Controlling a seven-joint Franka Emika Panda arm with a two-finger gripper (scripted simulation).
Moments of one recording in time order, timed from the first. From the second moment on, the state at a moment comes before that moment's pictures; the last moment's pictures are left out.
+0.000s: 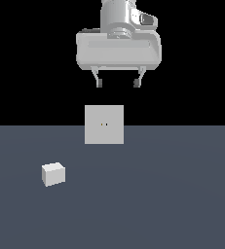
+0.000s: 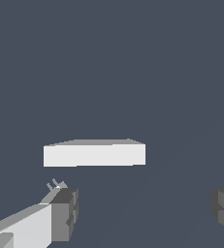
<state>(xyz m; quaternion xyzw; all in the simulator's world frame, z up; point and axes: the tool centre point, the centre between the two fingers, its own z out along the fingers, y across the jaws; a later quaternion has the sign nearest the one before) 0.012 -0.016 0.203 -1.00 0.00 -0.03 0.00</state>
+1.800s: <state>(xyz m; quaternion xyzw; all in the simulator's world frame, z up) -0.059 0.091 0.086 -0.95 -0.28 -0.12 0.04</state>
